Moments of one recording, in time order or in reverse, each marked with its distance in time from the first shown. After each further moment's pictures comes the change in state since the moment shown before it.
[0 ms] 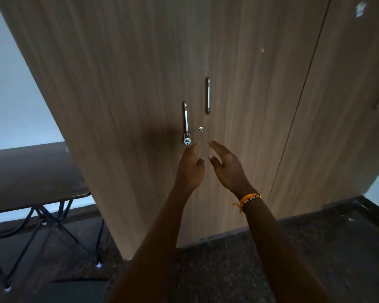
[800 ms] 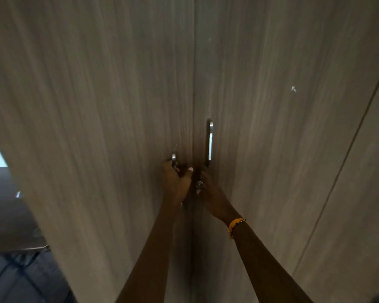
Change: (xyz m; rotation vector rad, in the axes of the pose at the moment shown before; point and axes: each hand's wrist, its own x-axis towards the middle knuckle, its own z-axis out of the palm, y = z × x) left_hand 0.253 -0.054 0.067 -0.264 0.422 -0.286; right_hand 0.218 0.151 0.070 0.328 -0.324 0.045
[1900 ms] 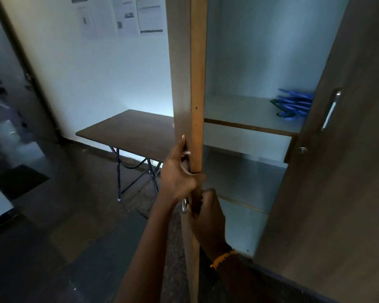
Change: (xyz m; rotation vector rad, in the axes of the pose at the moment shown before) left_hand -0.237 0.015 -0.291 0.260 0.180 0.170; right_hand -0.260 -0.145 0.207 0.014 0.021 -0.290
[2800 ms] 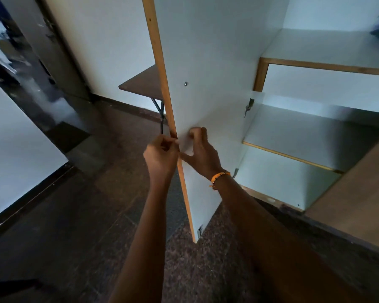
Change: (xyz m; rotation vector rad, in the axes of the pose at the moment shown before) left_hand -0.051 -0.161 -0.248 0.189 0.411 -0.243; right_hand 0.014 -0.144 0.254 0.051 -0.333 -0.169
